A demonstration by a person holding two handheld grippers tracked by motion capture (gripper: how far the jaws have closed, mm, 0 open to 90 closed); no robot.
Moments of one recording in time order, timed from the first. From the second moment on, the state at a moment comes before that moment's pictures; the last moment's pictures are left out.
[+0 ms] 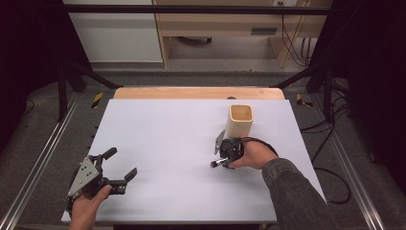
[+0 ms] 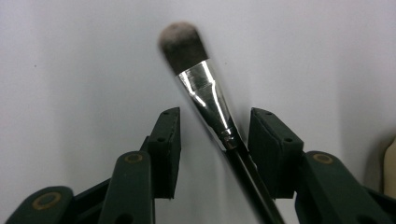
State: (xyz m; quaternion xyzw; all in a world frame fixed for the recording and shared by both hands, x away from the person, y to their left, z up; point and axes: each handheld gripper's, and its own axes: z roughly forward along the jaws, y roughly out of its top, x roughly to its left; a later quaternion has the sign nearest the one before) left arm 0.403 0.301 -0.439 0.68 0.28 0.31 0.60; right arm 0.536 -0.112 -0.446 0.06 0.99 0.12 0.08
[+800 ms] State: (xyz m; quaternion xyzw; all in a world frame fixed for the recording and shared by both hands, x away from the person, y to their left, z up) left arm 0.403 0.301 -0.439 0.68 0.28 0.31 0.60; right arm 0.529 -0.111 -0.444 0.10 0.99 0.11 0.05
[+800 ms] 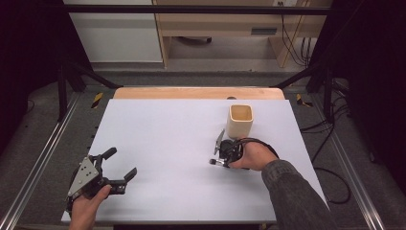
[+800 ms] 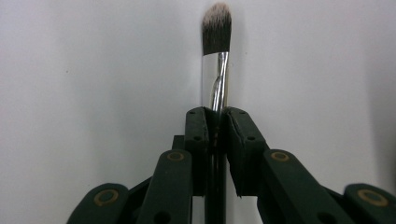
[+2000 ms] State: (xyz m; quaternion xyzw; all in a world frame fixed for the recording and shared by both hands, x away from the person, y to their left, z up) left arm 0.403 0.302 -0.438 0.68 0.28 0.31 0.60; right arm 0.525 -0.121 -0.432 0.12 0.99 0.11 0.05
